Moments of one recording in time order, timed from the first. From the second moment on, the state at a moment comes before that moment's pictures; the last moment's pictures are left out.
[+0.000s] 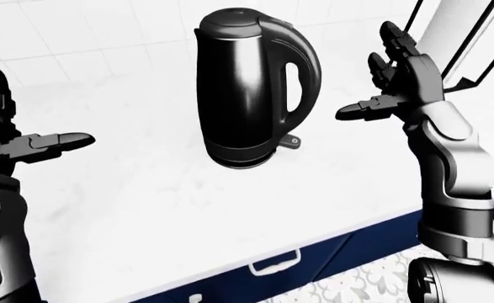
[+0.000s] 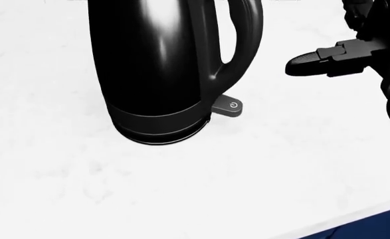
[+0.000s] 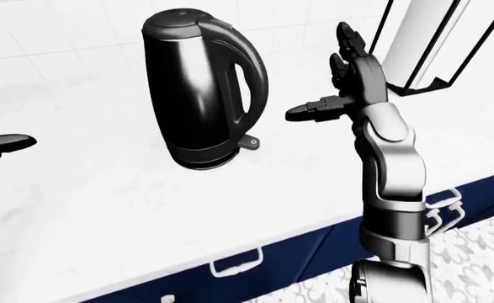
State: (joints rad) left arm -0.35 0.57 0.54 -0.14 -0.38 0.23 -0.04; right arm -0.75 -0.44 -0.23 0.03 0.18 0.54 0.18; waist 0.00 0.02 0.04
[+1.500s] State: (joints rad) left arm -0.35 0.58 0.55 -0.13 -0.39 0.23 -0.03; right arm -0.85 -0.26 -0.11 0.38 -0.05 0.35 0.23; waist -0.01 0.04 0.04
